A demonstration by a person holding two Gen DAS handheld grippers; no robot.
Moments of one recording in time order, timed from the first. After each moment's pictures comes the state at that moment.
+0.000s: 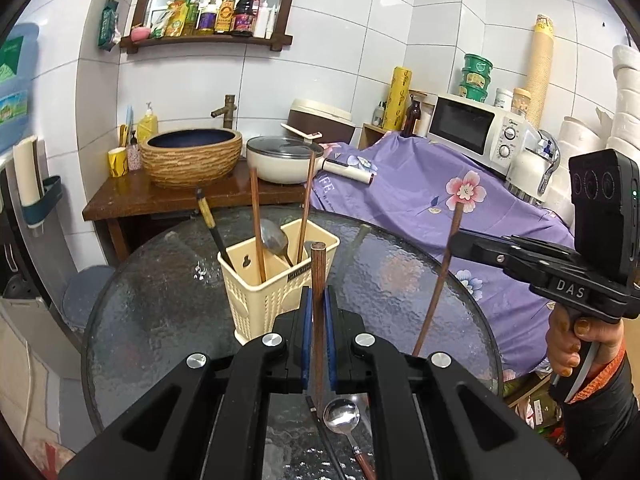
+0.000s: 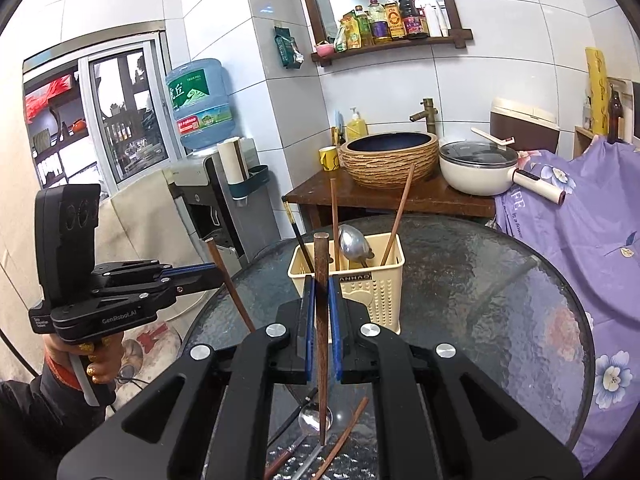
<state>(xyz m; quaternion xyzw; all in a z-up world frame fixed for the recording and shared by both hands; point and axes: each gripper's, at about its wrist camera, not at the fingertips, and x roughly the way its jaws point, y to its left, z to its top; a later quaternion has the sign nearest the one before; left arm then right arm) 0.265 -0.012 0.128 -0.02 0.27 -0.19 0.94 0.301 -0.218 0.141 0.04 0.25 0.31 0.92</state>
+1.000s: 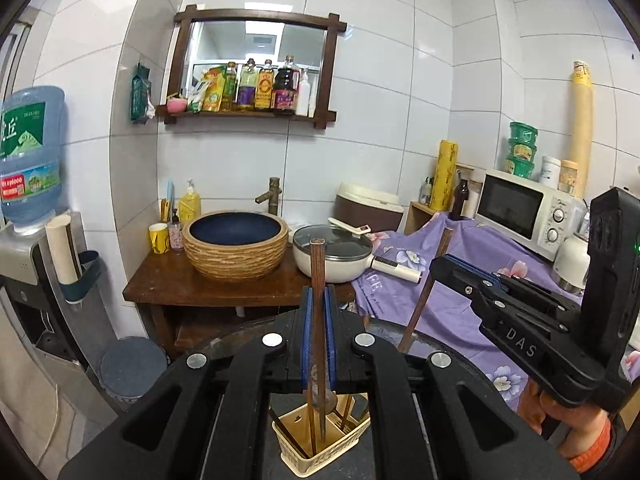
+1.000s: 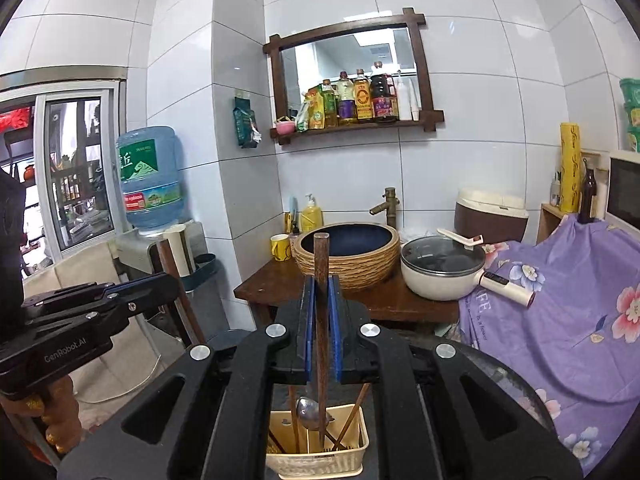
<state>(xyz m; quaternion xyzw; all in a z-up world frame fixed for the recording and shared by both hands) 0.354 -0.009 0.248 -0.03 0.18 -0.10 0.98 0.407 -0.170 0.250 0.04 0.13 0.21 0.97</state>
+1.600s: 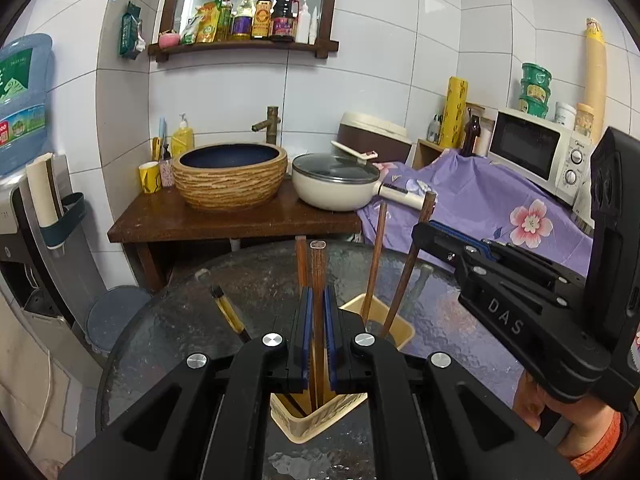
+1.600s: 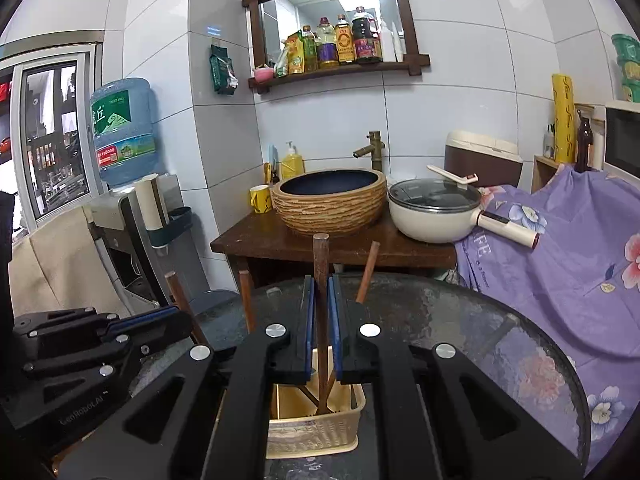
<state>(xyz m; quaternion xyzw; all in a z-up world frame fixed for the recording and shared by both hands) 0.380 -0.024 0.134 -0.02 0.27 -0.10 0.96 0.438 -0.160 0.135 0.03 0.20 0.19 0.96</state>
